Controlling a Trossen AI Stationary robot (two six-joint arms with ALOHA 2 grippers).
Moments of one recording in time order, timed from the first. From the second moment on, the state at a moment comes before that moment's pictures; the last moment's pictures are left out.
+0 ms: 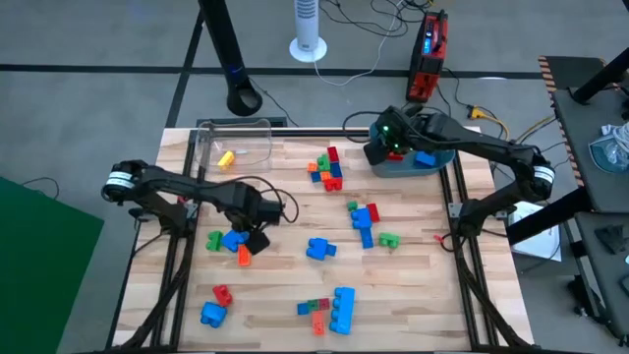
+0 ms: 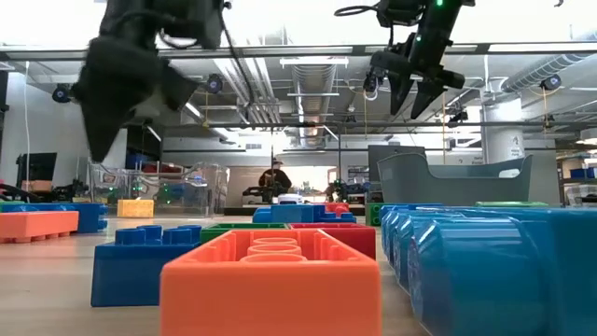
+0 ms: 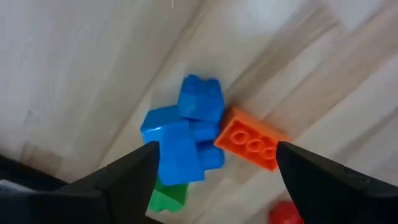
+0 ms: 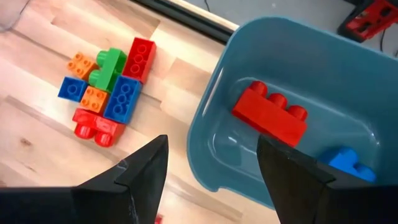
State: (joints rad) left arm -0.07 1.52 1.04 -1.17 0.10 -0.70; right arm -0.48 1.43 1.32 -0.97 0.26 0.54
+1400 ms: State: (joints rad) left arm -0.07 1.52 0.77 -0.80 0.03 -0.49; right arm -0.48 1.43 1.31 -0.96 0.23 0.58
